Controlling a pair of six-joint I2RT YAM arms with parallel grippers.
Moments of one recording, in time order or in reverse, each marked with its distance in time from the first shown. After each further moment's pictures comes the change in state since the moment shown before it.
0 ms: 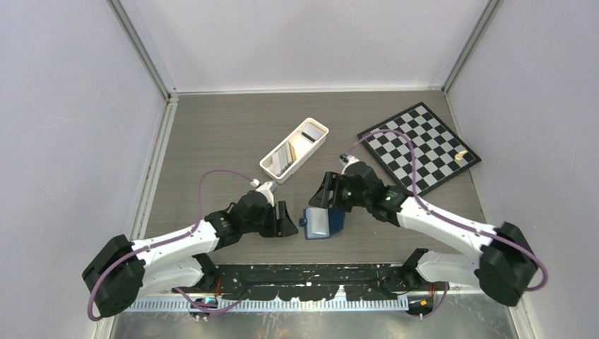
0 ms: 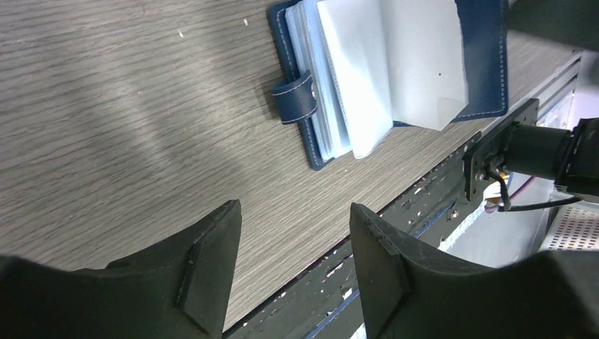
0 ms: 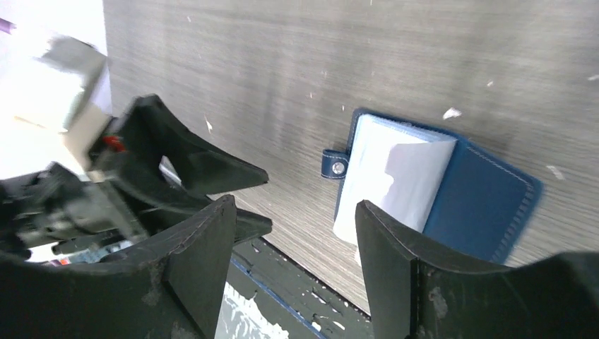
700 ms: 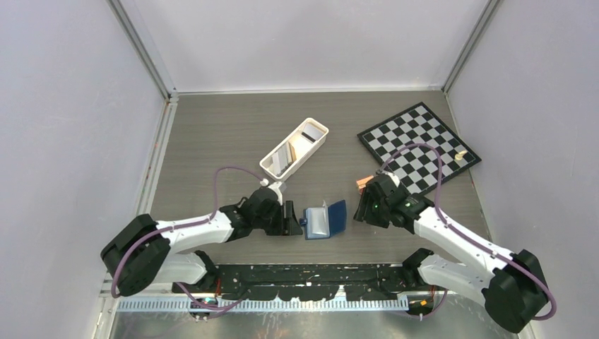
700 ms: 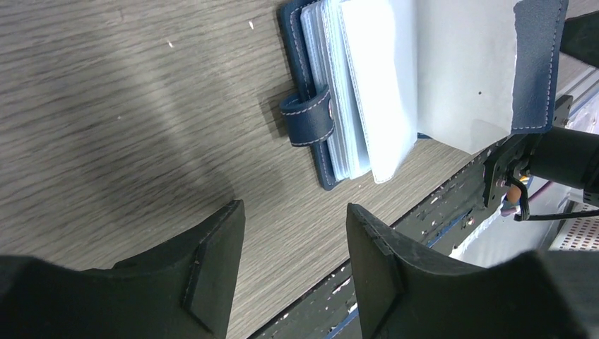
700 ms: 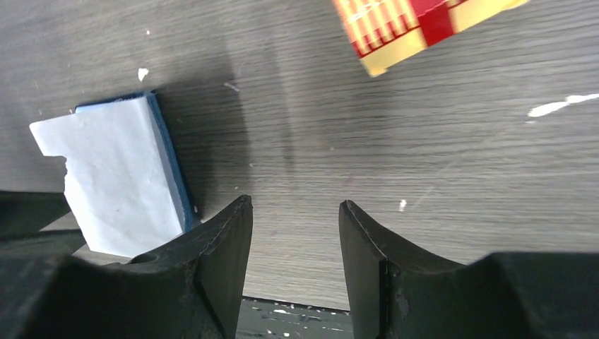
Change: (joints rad) left arm 0.001 0.190 0.056 0.035 0.035 0.006; right arm -0.169 -0.240 -0.087 -0.514 0.294 -0.051
